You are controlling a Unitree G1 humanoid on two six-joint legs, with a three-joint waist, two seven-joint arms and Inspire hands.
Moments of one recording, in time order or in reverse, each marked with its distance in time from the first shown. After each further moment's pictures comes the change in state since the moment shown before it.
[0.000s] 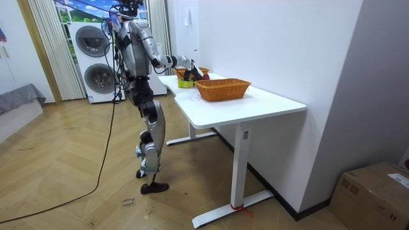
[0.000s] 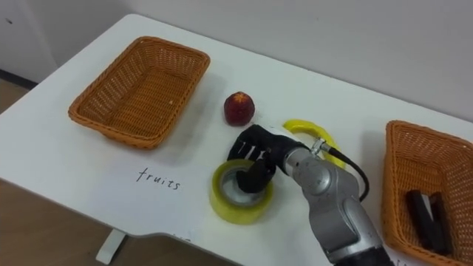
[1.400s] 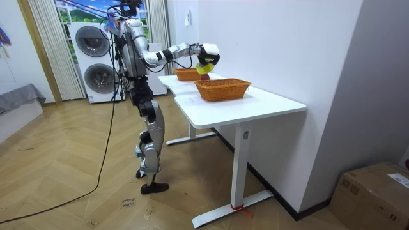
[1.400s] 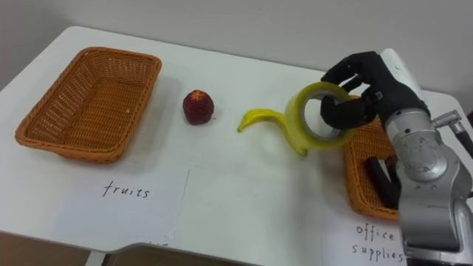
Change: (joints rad) left arm 0.109 -0.006 0.157 0.021 -0.020 -0.055 0.001; right arm 0.057 -0.117 -0.453 -0.210 0.100 -0.039 -0.225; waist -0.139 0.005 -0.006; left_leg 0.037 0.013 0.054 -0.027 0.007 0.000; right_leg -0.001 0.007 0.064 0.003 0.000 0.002
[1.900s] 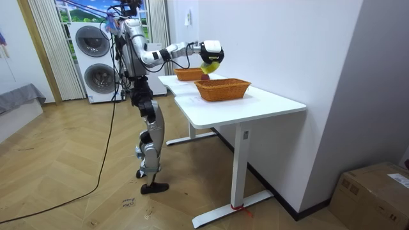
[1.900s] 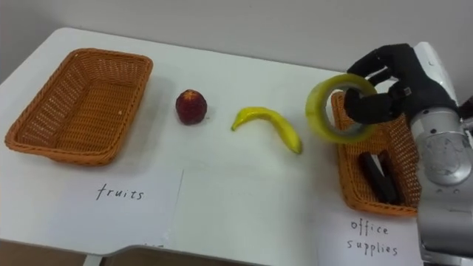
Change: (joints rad) left arm -0.004 -0.017 0.037 -0.010 0.000 0.003 -0.005; right arm 0.042 -0.039 -0.060 0.040 0.066 0.000 -0.061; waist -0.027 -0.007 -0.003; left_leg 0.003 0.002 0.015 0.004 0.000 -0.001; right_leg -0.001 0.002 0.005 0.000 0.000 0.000
